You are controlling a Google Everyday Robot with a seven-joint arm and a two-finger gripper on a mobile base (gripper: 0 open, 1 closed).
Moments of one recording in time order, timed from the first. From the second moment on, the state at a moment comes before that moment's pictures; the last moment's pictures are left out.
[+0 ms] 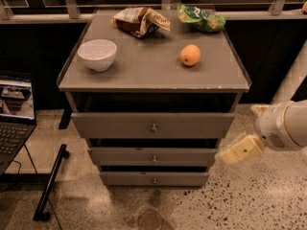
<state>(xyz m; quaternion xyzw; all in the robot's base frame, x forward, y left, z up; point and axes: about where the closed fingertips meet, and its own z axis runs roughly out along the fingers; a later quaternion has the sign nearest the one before) 0.437 -0.224 0.821 -0.38 0.87 0.07 0.31</state>
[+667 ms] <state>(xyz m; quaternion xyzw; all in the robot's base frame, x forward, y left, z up) 0.517 -0.231 0.825 -0.34 0.85 0.05 0.40</state>
